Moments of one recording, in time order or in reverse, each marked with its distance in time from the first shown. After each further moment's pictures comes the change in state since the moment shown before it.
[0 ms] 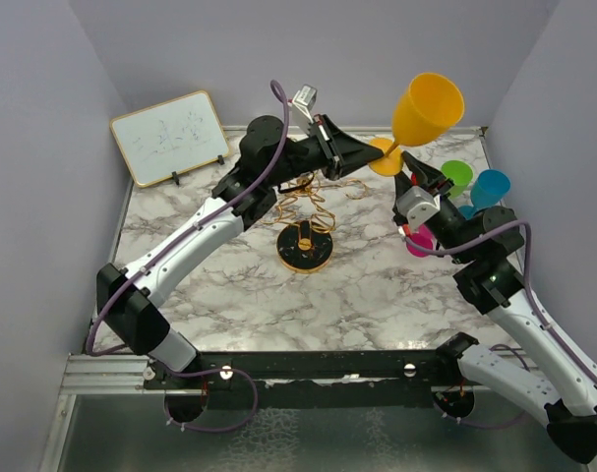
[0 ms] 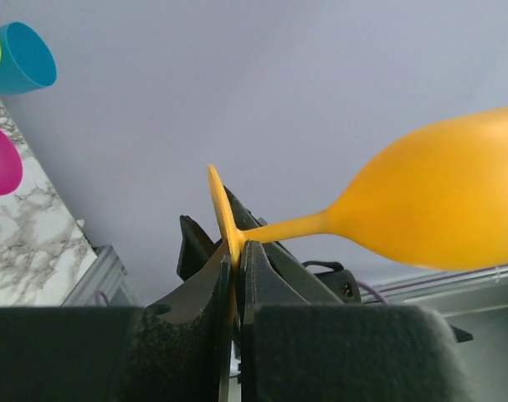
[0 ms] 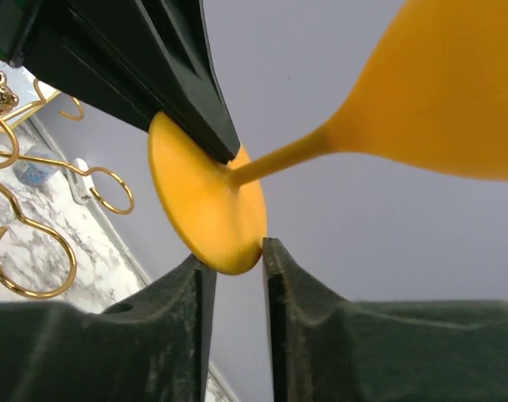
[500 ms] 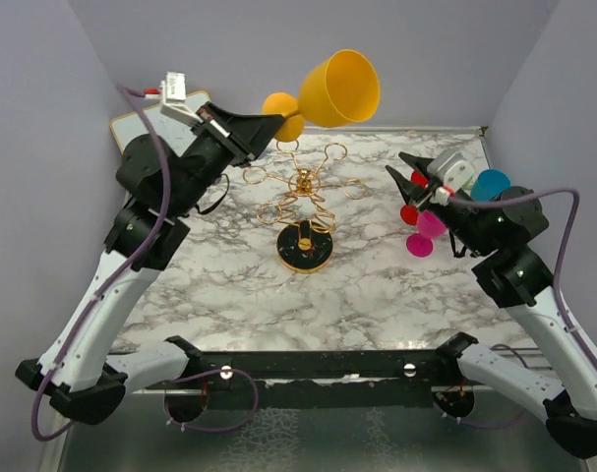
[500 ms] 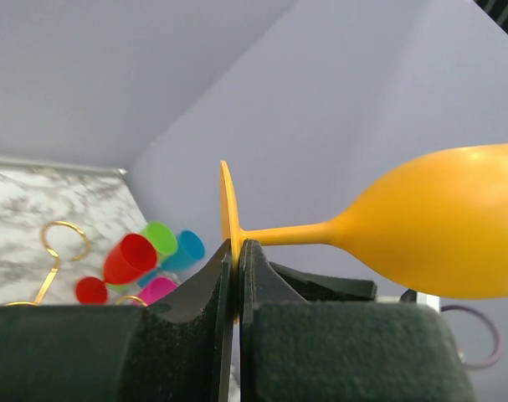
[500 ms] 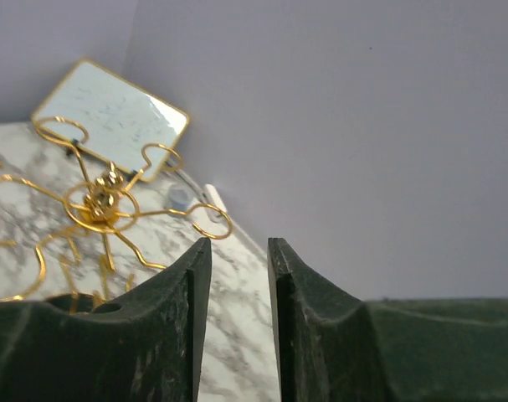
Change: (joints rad) left arm 0.147 -0.398 -0.032 -0.272 -0.339 0.410; right arm 0.004 0.006 0.169 -0.243 -0.045 0.407
